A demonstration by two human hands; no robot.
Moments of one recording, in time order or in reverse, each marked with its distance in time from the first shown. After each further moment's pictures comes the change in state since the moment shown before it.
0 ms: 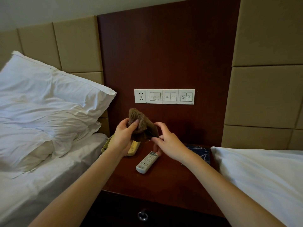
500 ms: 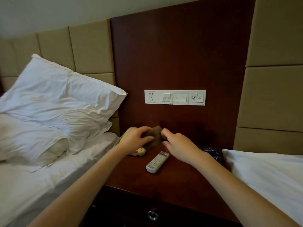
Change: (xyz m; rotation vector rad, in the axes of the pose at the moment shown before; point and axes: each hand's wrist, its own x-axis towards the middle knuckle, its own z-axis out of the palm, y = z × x) left_hand 0.004 0.001 -0.035 1.160 -0.315 0.177; right_hand 0.005 0.001 0.001 -0.602 -0.067 -0.170
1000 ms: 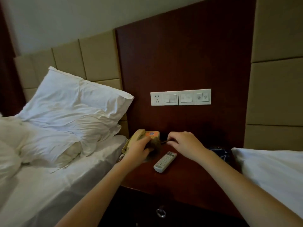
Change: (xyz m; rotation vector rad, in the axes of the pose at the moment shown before) left_hand -0.031 0.004 0.020 0.235 0.068 -0.080; right_hand -0.006 0.008 -0.004 -0.012 0.091 -0.016
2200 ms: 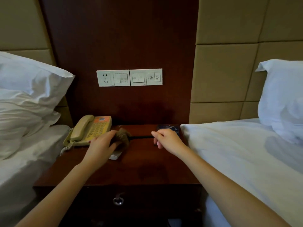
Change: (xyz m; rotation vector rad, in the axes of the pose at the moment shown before) left_hand 0.007 -0.007 0.061 -0.070 -0.011 0.170; right_hand -0.068 0.060 0.027 0.448 0.074 0.531
